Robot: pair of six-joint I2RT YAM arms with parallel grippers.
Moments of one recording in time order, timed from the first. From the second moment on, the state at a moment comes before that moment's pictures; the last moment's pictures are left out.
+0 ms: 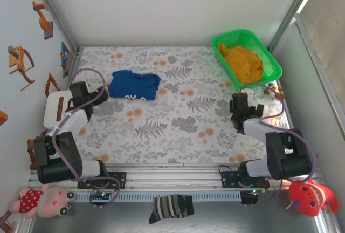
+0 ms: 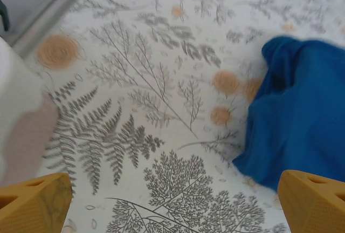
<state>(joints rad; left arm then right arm) 0.09 1.36 0.63 0.02 -0.06 -0.23 0.17 1.38 0.43 0.25 0.59 0.09</state>
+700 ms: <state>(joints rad) -0.03 1.52 0.48 0.53 -0.11 -0.07 -0.03 1.55 0.37 0.75 0.13 0.04</state>
